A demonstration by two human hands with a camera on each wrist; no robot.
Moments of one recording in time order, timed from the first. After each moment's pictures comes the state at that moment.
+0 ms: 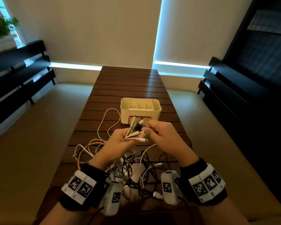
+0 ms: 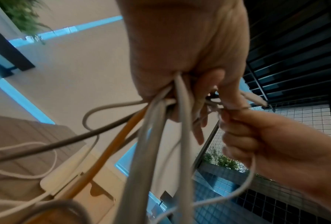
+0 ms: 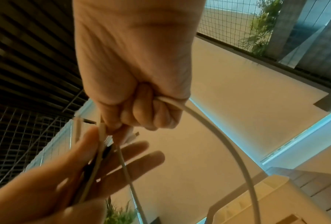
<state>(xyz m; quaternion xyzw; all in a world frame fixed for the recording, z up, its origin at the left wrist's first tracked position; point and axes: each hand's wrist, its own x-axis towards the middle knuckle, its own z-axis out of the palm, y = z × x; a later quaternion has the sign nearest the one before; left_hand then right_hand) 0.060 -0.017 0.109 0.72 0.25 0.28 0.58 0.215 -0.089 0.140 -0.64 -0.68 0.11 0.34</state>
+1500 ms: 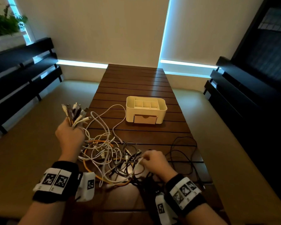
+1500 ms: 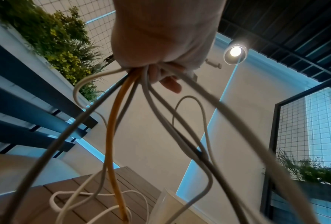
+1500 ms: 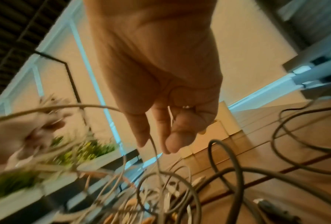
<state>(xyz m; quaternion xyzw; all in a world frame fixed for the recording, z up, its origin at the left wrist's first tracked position) -0.015 0.061 0.077 0.53 0.57 0.54 0.32 0.196 -0.076 0.028 -0.78 -0.54 0.27 0.15</state>
